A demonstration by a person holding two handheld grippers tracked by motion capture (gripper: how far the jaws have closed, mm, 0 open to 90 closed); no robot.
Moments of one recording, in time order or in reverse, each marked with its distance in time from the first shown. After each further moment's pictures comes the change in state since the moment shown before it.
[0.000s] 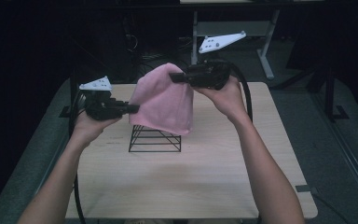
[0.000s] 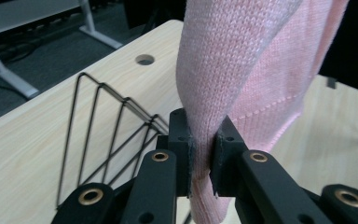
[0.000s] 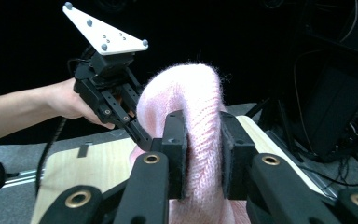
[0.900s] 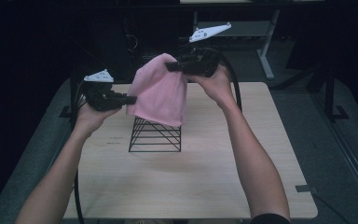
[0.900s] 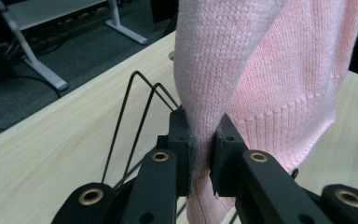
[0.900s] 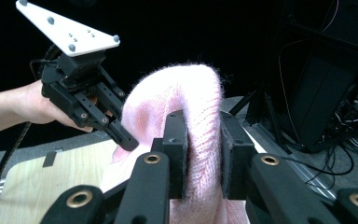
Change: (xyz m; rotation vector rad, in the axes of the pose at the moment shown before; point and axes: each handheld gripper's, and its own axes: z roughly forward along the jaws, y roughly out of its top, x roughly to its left) left arm 0.031 0.005 0.012 0.016 0.093 -0.013; right arm -0.046 0.002 0.033 0.019 -0.043 0.041
